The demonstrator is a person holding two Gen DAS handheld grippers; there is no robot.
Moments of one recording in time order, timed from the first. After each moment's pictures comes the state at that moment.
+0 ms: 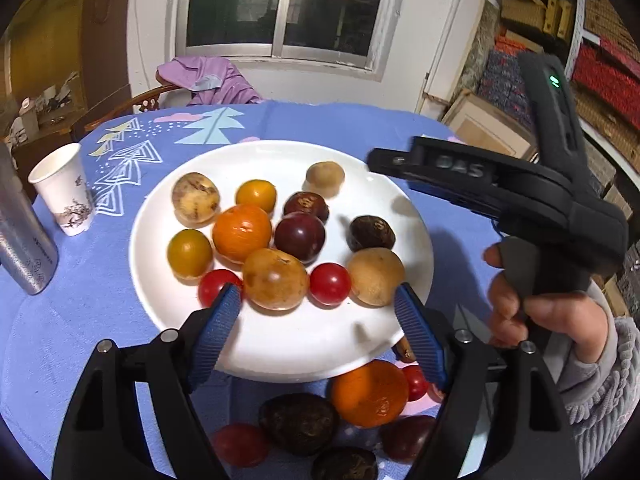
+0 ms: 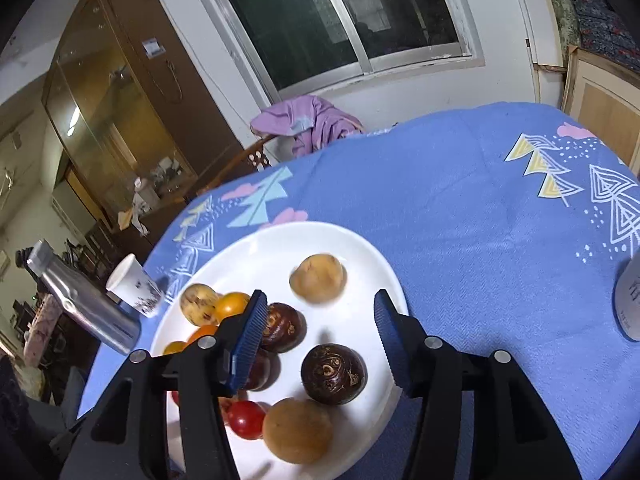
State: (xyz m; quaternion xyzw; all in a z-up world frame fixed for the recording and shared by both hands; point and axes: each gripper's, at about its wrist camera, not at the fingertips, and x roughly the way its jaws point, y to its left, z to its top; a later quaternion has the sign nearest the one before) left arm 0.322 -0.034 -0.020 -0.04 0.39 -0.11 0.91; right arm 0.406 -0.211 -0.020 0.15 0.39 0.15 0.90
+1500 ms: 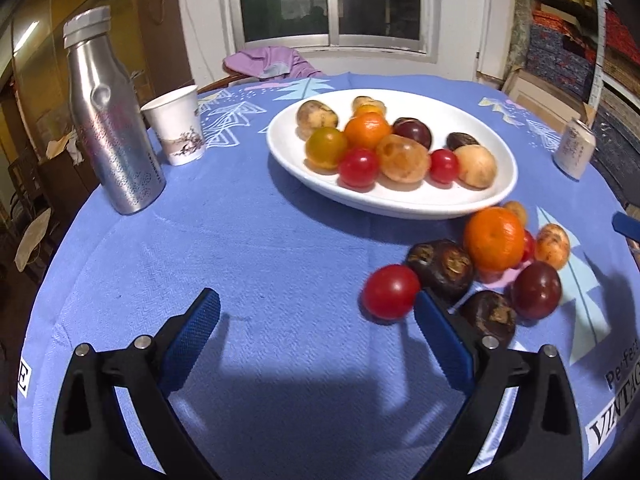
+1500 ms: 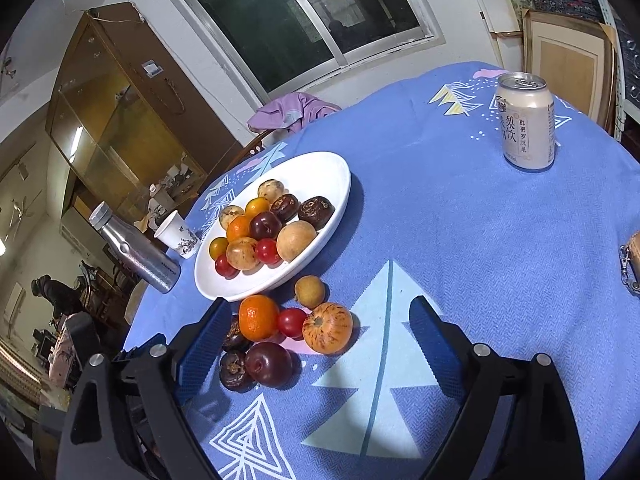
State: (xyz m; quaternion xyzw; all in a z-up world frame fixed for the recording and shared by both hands) left arm 0.239 0.024 -0.058 0.02 0.40 0.01 0.91; right arm 0.230 -0.267 -0.014 0.21 0.40 0.14 0.88
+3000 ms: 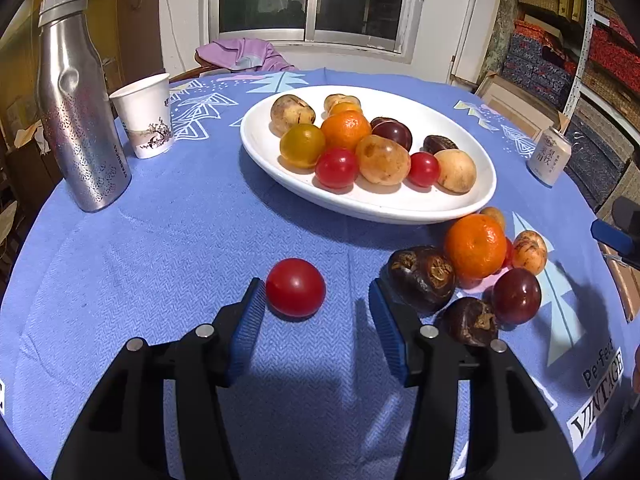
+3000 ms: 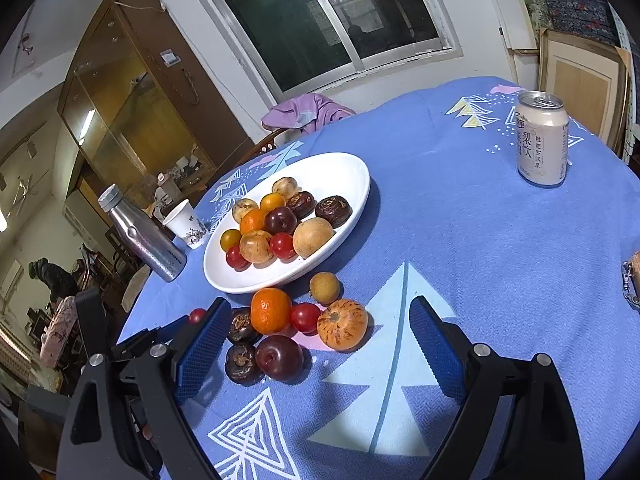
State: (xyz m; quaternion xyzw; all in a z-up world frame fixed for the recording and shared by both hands) left arm 0.250 0.029 -0.063 -0.01 0.41 -0.06 0.91; right arm 0.223 -0.253 -0.010 0.17 0.39 0.16 0.89
